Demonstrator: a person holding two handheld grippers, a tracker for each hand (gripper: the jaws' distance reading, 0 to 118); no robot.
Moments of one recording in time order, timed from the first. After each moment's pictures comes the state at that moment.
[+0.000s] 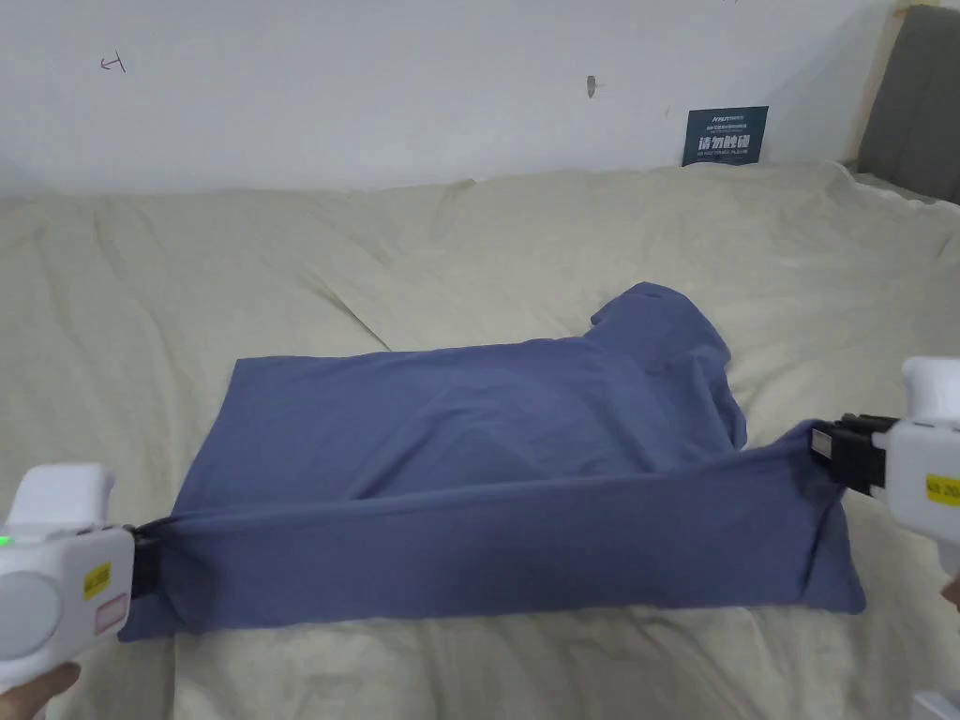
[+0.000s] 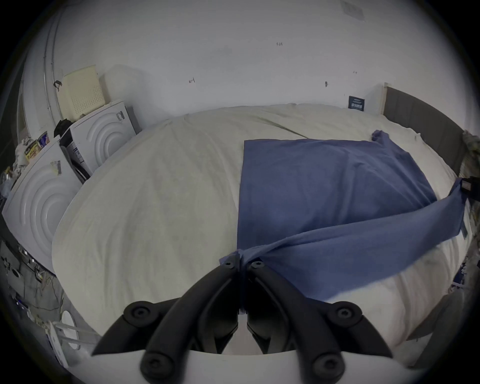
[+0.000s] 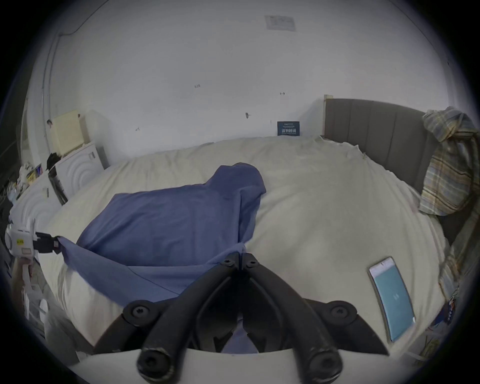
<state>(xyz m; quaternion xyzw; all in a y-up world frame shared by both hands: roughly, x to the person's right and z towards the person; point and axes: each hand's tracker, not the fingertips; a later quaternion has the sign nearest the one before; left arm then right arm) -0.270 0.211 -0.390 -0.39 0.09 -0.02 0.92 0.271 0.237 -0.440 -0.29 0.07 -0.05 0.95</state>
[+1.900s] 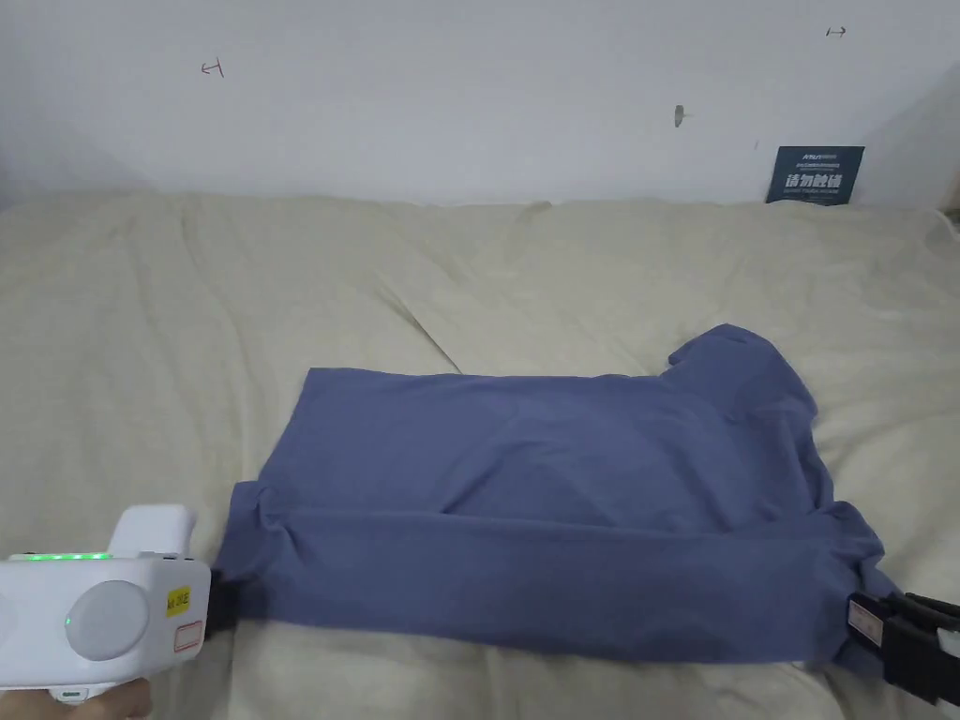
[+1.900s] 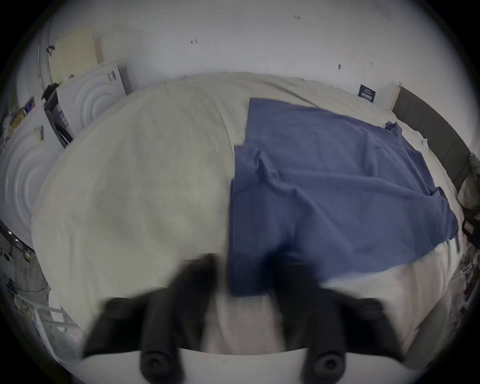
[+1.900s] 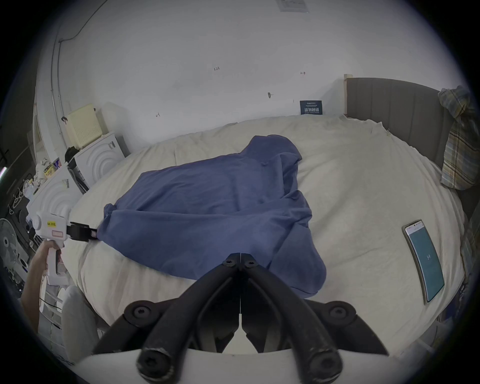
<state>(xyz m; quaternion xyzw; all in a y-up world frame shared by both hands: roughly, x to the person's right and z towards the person) -0.295 0.176 -0.394 -0.43 0.10 0.03 0.90 0.237 0.216 -0.380 -0.33 0.13 -0.06 0.93</state>
